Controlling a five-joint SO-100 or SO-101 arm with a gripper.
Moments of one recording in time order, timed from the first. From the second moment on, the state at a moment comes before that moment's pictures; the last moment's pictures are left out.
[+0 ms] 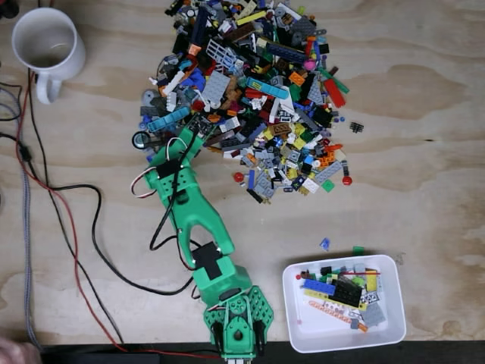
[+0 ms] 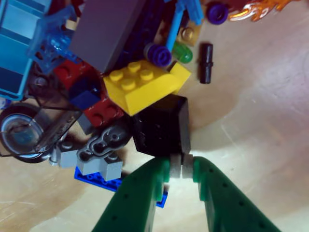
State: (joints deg) arm -26.9 81.2 104.6 46.3 -19.3
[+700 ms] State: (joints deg) arm -26.1 81.7 94.1 60.5 -28.7
